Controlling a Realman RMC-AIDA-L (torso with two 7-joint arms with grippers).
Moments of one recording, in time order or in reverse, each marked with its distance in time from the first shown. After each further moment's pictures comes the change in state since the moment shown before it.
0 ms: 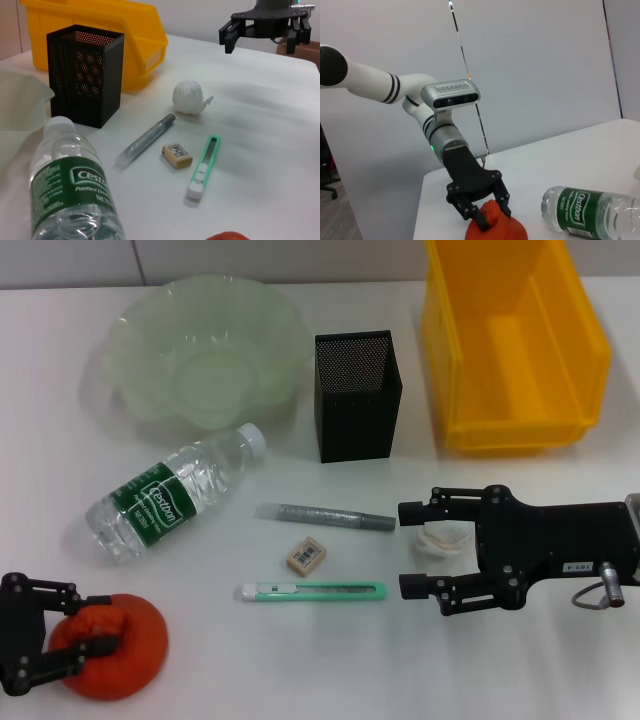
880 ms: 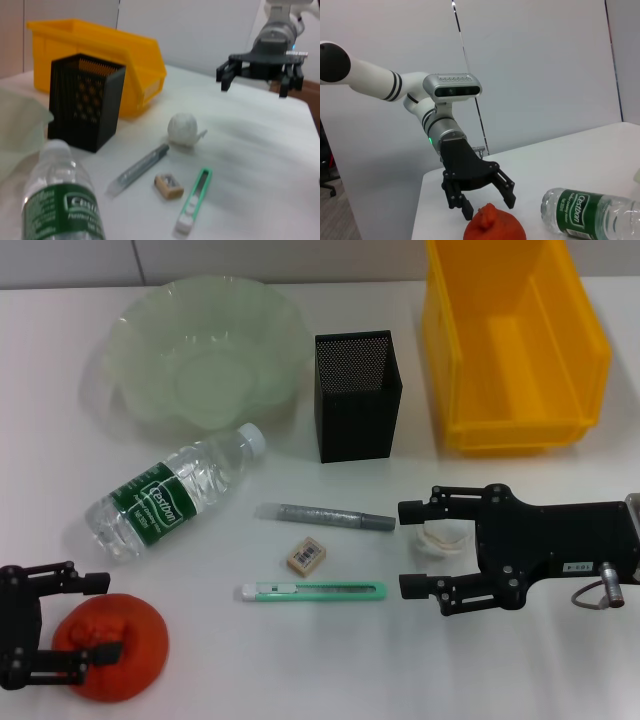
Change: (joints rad) left arm -0.004 0.013 0.001 -0.017 -0.069 0.069 -0.081; right arm -0.001 0.001 0.000 -0.002 0.001 -0.001 -0.019
